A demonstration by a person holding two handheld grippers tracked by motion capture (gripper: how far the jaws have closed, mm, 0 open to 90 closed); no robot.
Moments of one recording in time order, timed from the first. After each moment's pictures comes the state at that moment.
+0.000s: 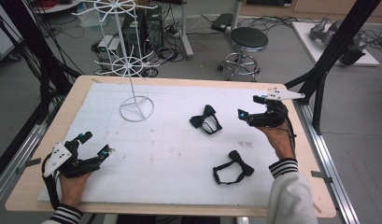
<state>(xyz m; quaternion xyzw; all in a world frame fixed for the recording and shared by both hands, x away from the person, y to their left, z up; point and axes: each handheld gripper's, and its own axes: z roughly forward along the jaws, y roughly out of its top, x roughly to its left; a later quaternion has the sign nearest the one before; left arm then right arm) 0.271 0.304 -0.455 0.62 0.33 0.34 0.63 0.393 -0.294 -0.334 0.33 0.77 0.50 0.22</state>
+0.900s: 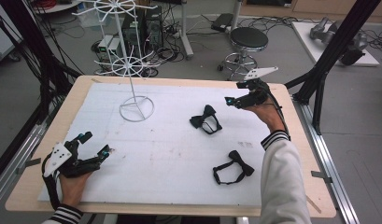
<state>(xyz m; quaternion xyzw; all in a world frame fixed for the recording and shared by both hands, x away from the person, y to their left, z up) 0.271 0.303 -0.455 0.62 0.33 0.34 0.63 0.472 -0.262 -0.324 0.26 0.84 0.44 0.18</state>
